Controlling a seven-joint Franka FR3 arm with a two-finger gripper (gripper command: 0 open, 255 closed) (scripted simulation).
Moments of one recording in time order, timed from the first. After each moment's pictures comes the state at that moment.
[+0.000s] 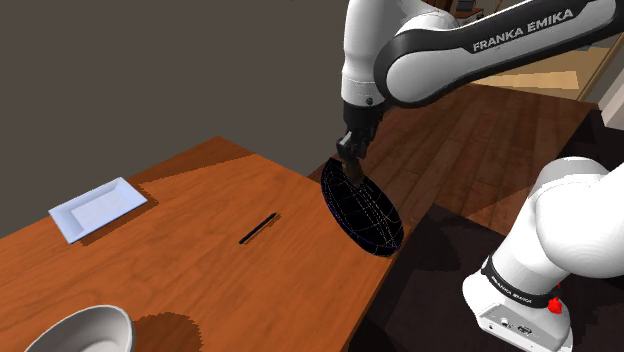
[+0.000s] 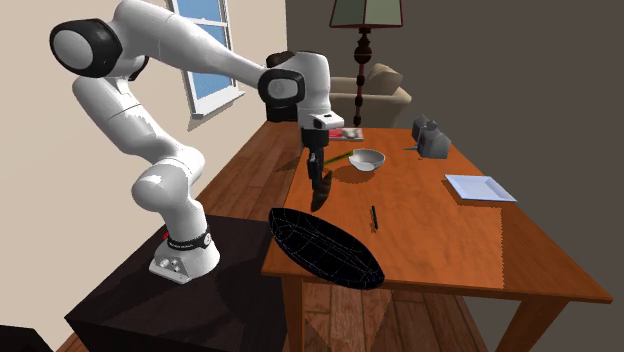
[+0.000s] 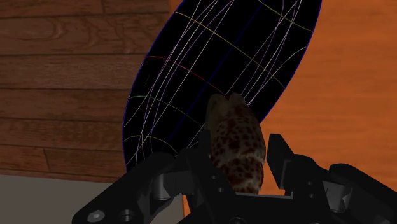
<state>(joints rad) 0.13 -0.49 0.13 -2.49 -0.07 2.04 0.27</state>
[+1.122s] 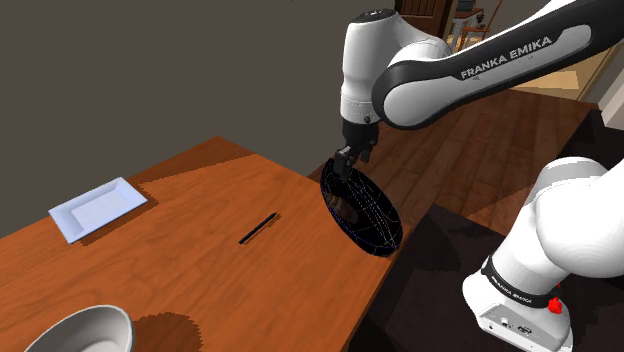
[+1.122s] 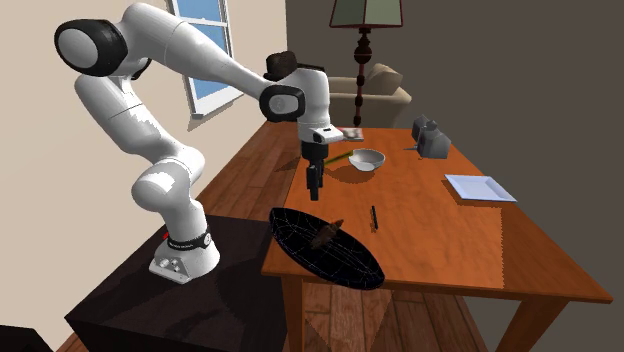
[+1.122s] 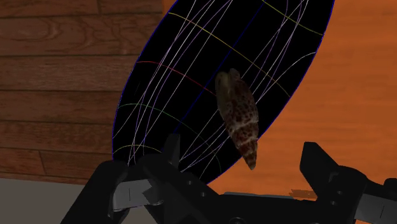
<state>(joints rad) 0.13 -0.46 0.13 -2.55 -0.08 2.14 0.28</state>
